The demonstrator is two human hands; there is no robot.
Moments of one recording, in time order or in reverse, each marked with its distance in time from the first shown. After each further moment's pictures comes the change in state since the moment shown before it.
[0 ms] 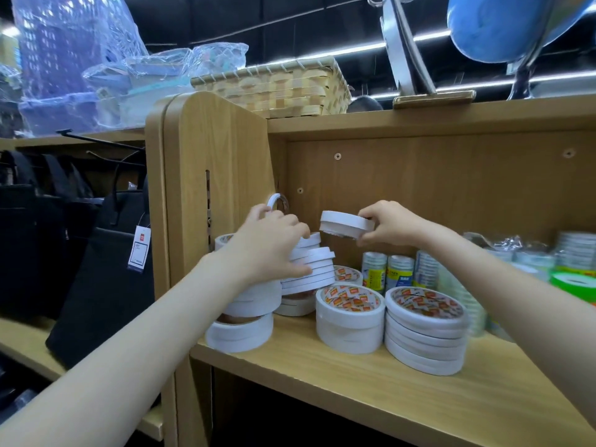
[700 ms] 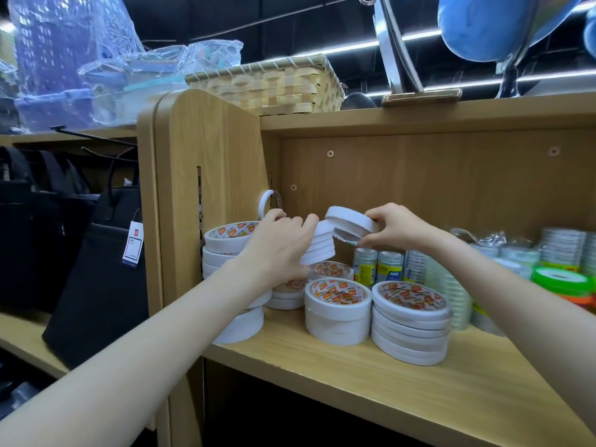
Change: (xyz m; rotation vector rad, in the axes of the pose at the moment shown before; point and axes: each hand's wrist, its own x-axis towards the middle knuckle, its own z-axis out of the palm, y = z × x) left_hand 0.016 0.024 0.021 0.097 0.308 0.081; right_hand -0.025 0.013 -0.001 0.213 0.011 0.084
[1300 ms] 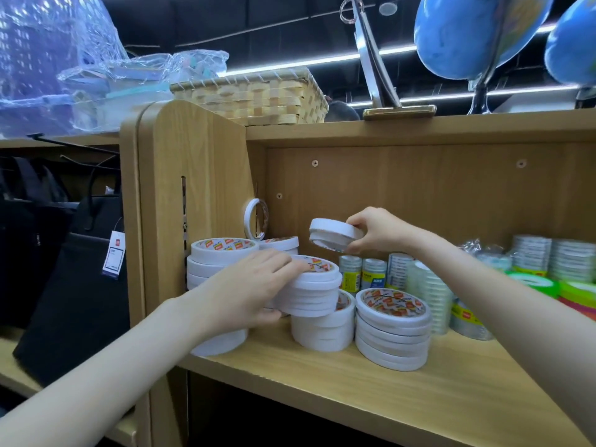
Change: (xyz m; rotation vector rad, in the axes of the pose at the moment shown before) left_hand -0.044 -0.002 -0.007 -0.254 0.035 0.238; right_hand -0.001 -0.012 -0.012 -0.135 -0.046 -0.042
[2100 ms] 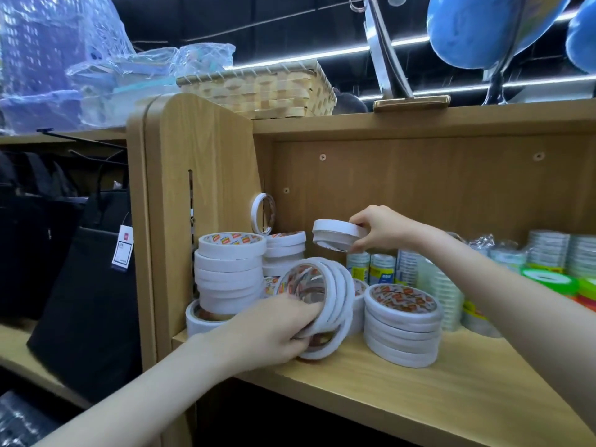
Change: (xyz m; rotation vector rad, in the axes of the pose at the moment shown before) left_hand -0.012 0.040 0.020 -0.447 -0.179 -0.117; right_hand 0.008 0.000 0.006 -0.002 -0.074 -0.006
